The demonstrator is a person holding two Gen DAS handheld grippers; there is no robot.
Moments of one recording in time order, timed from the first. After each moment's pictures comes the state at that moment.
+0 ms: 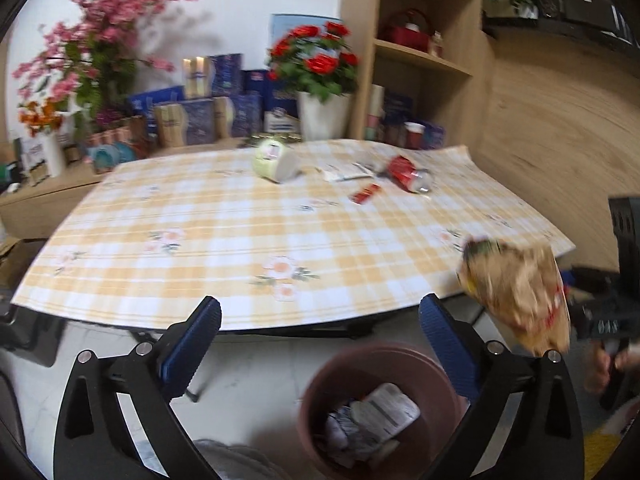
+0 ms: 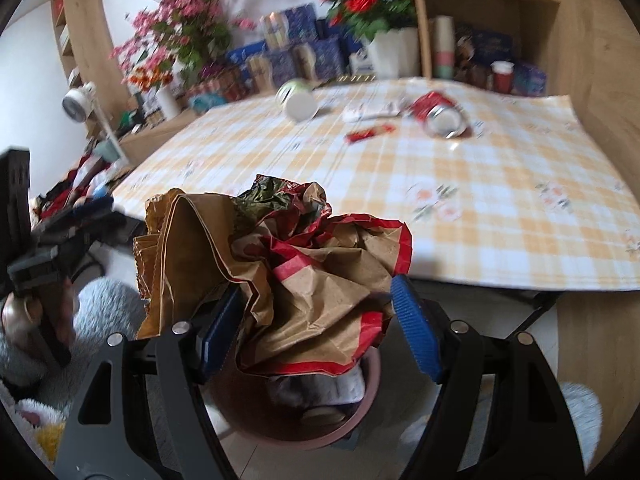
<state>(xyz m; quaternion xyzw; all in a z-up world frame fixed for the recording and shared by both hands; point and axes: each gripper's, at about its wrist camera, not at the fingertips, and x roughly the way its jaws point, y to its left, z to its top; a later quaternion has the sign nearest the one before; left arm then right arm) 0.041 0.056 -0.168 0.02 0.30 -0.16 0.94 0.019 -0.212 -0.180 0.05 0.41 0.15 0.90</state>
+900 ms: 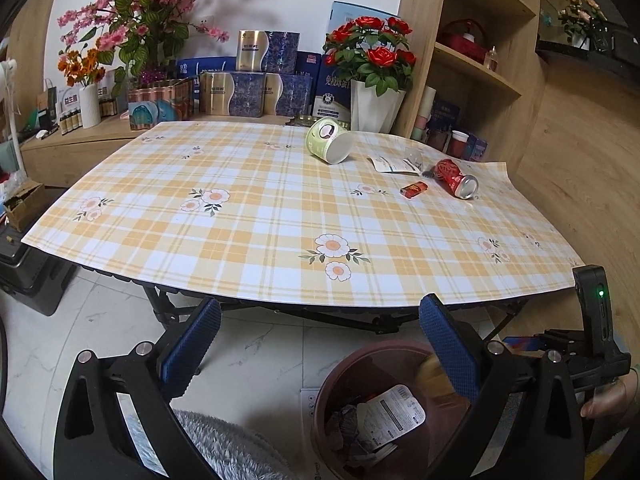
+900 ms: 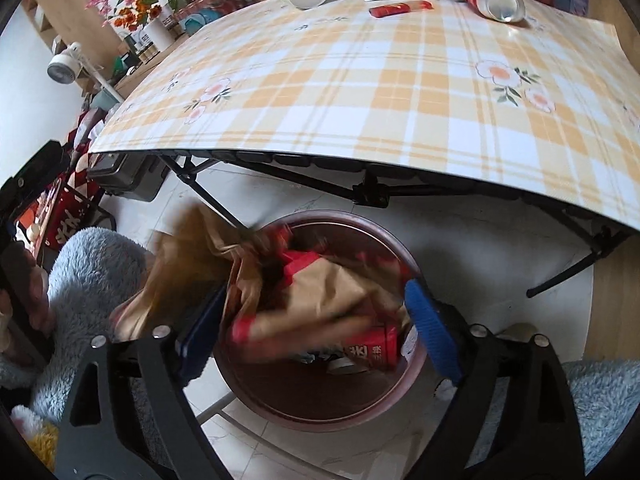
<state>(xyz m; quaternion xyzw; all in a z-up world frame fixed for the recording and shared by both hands) 0.050 0.090 -0.191 -0.04 0.33 -0.11 0.94 0.057 -0.186 -0.261 0.08 0.54 0.16 0.82</state>
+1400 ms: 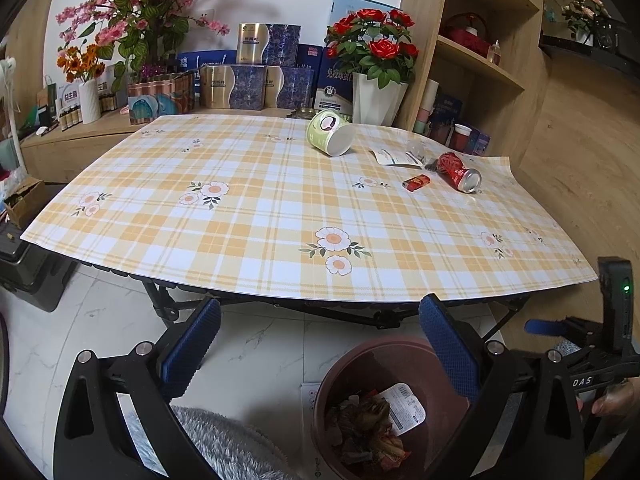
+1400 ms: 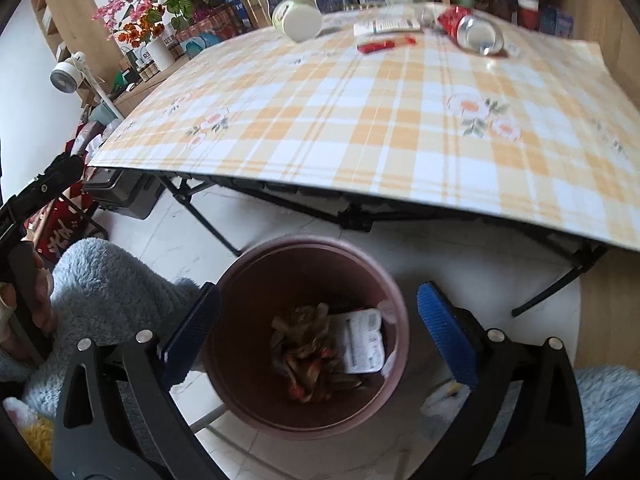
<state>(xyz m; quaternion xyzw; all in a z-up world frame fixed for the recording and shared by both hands) 0.054 0.089 -0.195 -0.04 0.34 -0.11 0.93 0.047 -0.199 -0.237 0.05 0.48 0.15 0.86</state>
